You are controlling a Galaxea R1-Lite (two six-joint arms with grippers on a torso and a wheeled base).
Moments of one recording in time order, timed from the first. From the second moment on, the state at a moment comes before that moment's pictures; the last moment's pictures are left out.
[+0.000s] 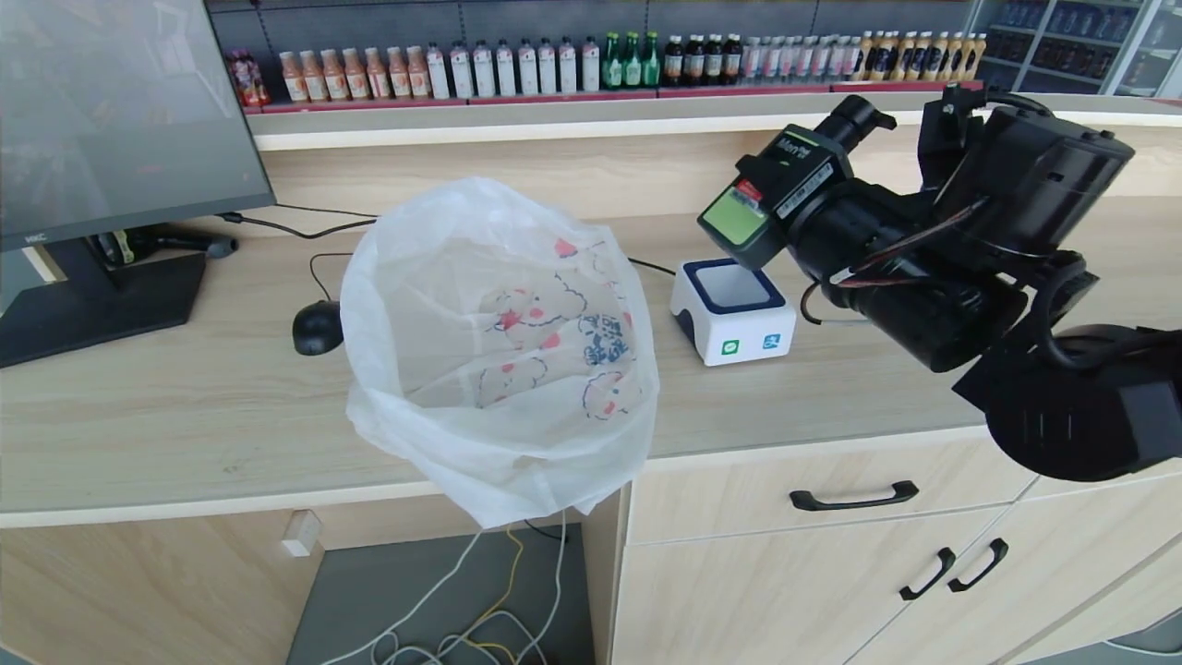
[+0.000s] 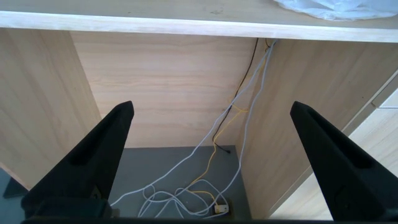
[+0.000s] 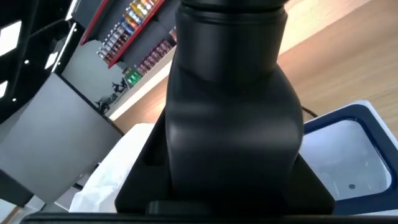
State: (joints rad) left arm 0.00 0.00 0.00 0.00 0.00 0.00; right arm 0.54 1.80 -1.13 -0.93 -0.18 0.66
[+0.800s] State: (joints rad) left arm 0.00 0.00 0.00 0.00 0.00 0.00; right arm 0.46 1.96 -1.22 -0.93 -0.18 0.72
